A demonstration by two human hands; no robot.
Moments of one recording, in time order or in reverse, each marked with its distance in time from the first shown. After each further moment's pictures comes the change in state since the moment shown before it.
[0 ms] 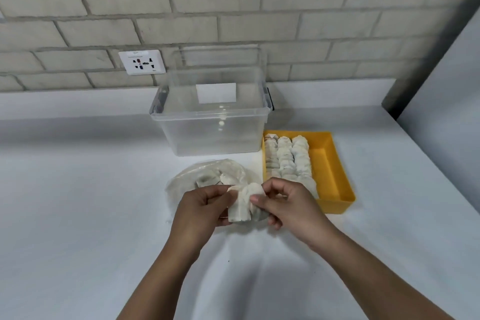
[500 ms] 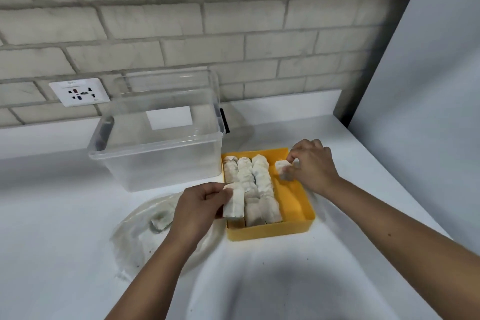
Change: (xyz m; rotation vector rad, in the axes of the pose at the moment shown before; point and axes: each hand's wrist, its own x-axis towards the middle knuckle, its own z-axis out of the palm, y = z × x) left_hand 0.068 0.020 0.071 0.121 -0.085 0.041; right_hand 0.094 0.026 -0.161 -1.123 0.406 -0.129
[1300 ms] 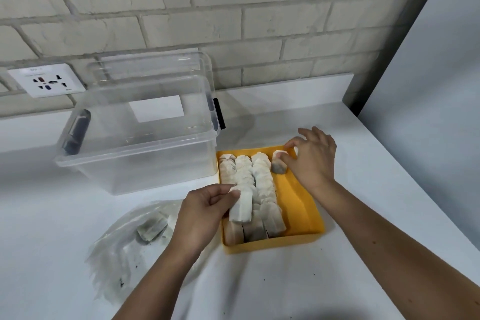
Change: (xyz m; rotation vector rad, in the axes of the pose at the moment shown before) left_hand 0.037 -0.011 0.020 0.018 -0.061 -0.033; right_hand 0.039 0.003 0.041 0.025 0.147 0.194
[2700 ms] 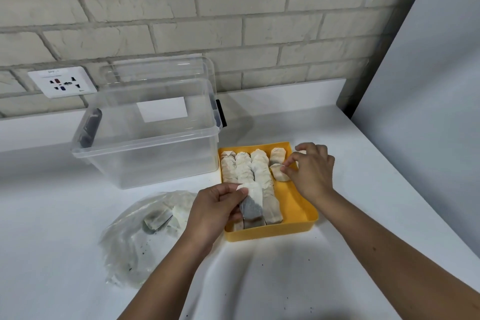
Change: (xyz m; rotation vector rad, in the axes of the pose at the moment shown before) left_hand -0.017 -0.002 0.012 -0.123 -0.028 -0.064; right_hand -0.040 0.004 -0.007 0.030 -0.054 0.025
